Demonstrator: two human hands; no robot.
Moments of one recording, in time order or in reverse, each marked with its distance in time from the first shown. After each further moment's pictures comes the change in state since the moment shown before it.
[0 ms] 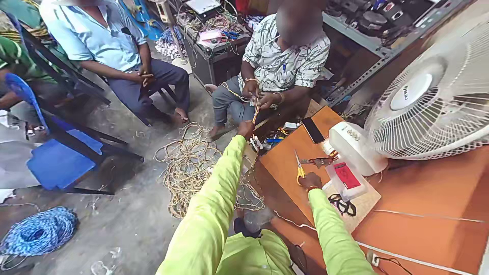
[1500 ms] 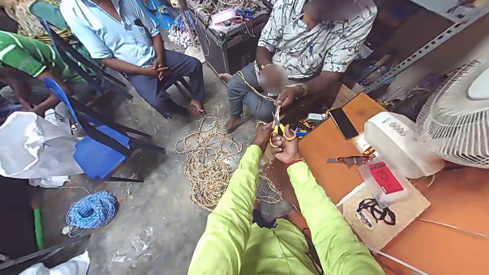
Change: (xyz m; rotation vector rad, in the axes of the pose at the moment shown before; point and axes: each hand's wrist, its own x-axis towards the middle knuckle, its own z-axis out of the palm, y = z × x) left_hand -0.011 -0.042 -0.003 -0.314 -0.135 0.004; right_hand -0.043 -0.204 0.020 1.767 -0.949 -0.346
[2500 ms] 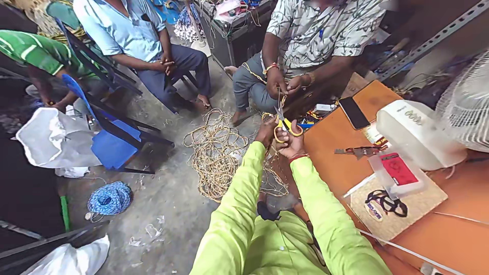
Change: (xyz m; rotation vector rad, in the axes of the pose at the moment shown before) left_hand -0.032 0.000 0.000 -0.189 0.031 -0.110; right_hand -0.012 0.017 -0.019 0.199 -0.190 0.065
